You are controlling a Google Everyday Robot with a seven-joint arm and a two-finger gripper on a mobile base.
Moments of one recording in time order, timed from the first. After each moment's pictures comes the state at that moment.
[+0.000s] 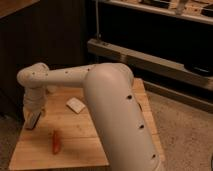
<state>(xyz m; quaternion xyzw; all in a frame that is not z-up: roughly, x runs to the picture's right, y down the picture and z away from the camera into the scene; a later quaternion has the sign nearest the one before) -0.359 0.124 0.725 -0.06 -0.45 -0.78 0.43</state>
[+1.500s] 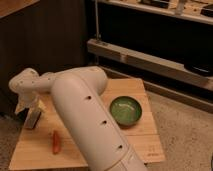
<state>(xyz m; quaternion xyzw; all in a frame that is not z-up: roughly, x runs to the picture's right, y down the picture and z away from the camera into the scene) -0.440 0.123 0.830 -0.12 -0.37 -0.68 0.63</state>
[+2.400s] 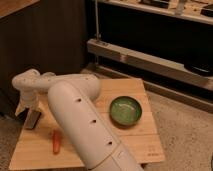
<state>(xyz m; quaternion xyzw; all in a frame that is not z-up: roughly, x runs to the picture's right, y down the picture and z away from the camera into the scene) -0.451 0.137 0.858 -0.14 -0.41 -0.67 0.60</state>
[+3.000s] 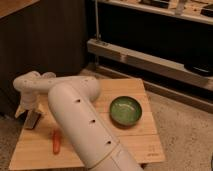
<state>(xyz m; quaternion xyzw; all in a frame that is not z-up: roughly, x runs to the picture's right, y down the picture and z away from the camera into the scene) -0.458 0.148 0.861 -0.15 -0.42 -0.67 0.60</state>
